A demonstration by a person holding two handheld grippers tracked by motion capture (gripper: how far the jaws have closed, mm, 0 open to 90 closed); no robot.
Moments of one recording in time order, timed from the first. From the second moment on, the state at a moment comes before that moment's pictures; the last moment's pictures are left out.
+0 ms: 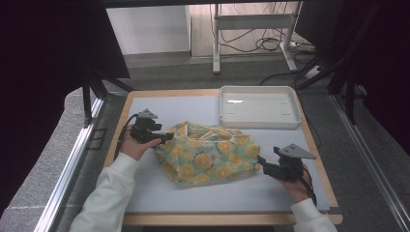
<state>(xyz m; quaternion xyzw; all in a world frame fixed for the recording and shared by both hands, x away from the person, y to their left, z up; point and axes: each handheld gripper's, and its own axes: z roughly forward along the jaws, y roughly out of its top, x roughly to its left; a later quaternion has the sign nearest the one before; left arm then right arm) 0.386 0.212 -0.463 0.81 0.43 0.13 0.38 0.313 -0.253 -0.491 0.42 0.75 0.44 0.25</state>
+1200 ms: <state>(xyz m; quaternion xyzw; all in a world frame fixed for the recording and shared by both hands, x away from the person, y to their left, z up) 0.368 0.231 -0.459 0.81 0.41 0.09 0.42 0.314 -0.248 -0.491 0.41 0.76 0.42 0.28</state>
